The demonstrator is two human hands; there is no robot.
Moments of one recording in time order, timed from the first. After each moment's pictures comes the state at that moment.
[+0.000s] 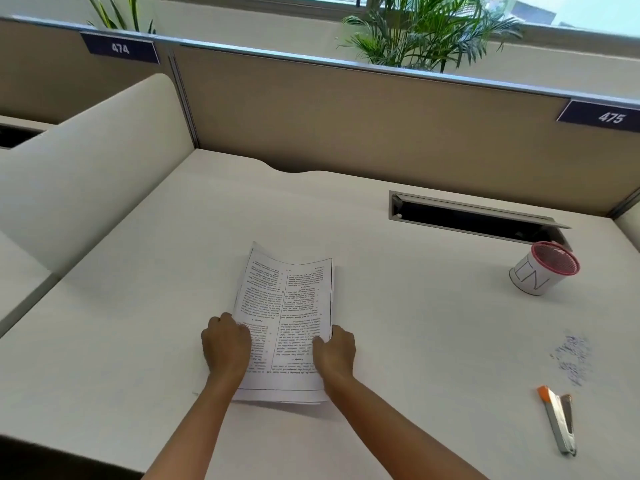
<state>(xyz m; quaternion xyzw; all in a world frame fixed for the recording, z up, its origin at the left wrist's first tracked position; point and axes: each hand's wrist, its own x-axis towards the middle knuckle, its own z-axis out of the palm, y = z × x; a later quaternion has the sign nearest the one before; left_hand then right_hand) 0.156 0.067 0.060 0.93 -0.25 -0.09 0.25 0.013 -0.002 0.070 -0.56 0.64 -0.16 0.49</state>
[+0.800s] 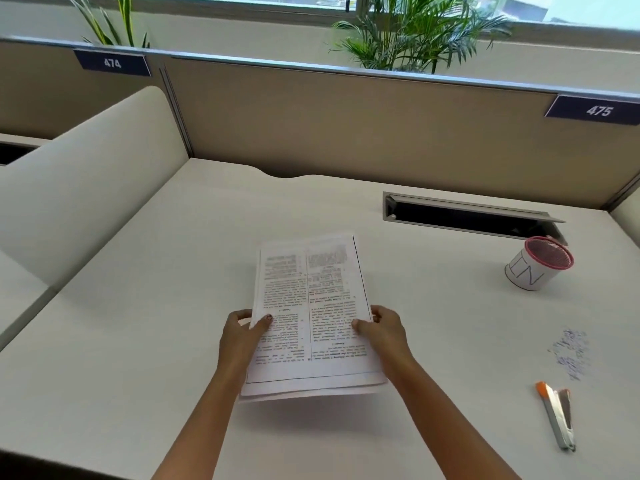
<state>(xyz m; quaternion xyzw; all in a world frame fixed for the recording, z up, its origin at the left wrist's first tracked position) 0.136 0.057 0.095 0.77 -0.13 -0.36 0.51 -0.063 -0.056 0.119 -0.55 0.57 -0.24 0.57</state>
